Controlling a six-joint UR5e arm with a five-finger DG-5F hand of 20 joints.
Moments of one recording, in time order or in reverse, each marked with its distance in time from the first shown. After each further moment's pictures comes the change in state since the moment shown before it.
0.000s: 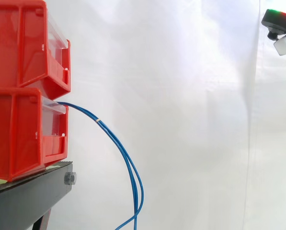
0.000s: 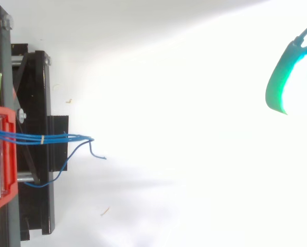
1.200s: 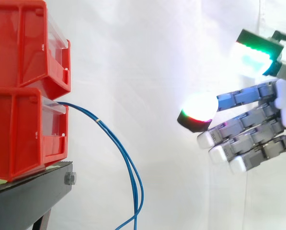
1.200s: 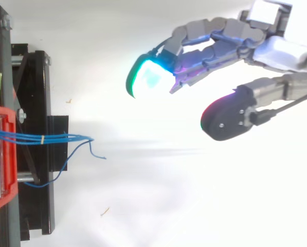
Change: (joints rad) arm -0.018 -0.312 0.007 0.382 0.044 0.010
